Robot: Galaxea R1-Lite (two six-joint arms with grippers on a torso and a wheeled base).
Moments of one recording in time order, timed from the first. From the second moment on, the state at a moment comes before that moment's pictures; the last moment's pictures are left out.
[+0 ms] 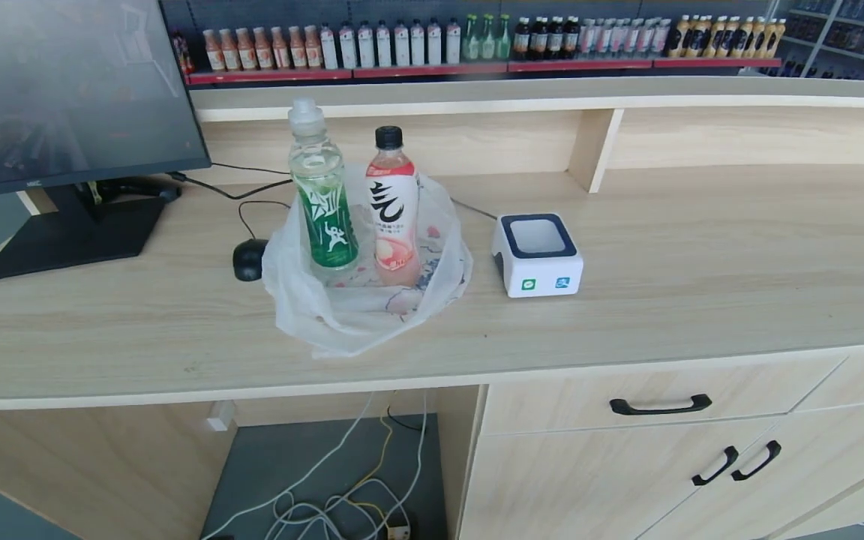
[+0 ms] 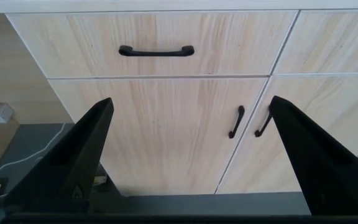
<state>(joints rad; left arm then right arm) 0.00 0.00 0.00 0.00 0.00 0.00 0.00 0.00 0.00 0.00 0.01 -0.04</state>
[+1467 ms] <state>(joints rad) 0.00 0.00 0.00 0.00 0.00 0.00 0.00 0.00 0.00 0.00 0.01 -0.04</state>
